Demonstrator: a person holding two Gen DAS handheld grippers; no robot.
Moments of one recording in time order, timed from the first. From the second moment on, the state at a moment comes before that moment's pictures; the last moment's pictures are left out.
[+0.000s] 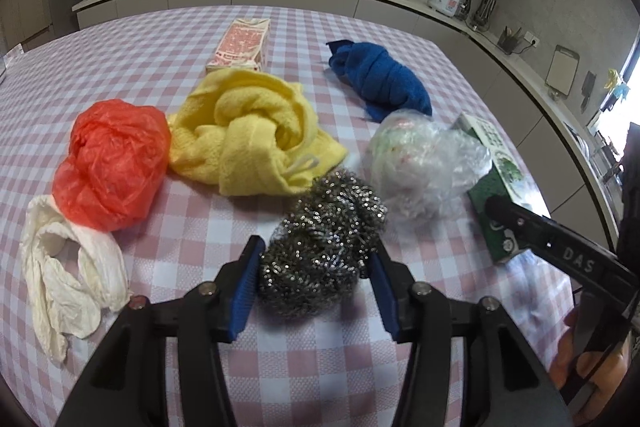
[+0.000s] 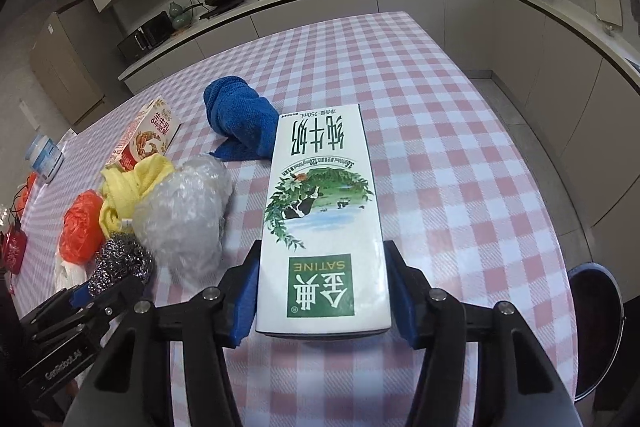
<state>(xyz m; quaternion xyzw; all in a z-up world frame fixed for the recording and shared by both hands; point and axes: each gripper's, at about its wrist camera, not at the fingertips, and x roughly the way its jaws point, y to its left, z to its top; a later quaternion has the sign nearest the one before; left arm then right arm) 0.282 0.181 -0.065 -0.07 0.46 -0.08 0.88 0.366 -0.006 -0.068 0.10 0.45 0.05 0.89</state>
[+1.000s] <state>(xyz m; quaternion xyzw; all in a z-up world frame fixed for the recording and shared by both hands) 0.262 0.154 -0.049 -0.07 0.43 -0.07 0.89 0.333 -0.019 -0.055 0.10 0.43 0.08 0.89</state>
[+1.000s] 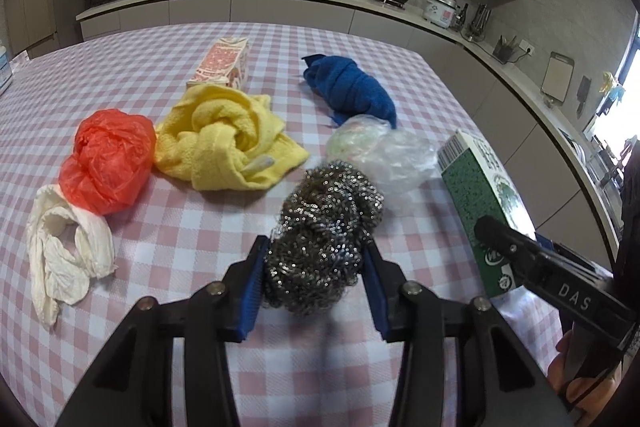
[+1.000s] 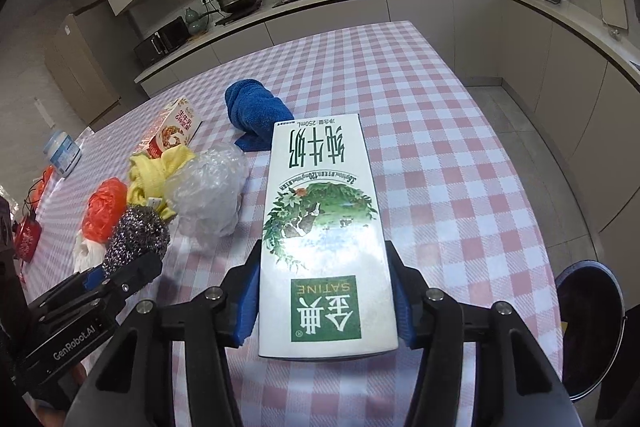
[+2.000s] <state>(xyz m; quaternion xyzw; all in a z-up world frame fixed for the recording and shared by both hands) 0.204 -0.015 -0.027 -0.02 0.42 -0.18 0.89 0.211 -0.174 -0.021 0.14 0.40 0.00 0.91</state>
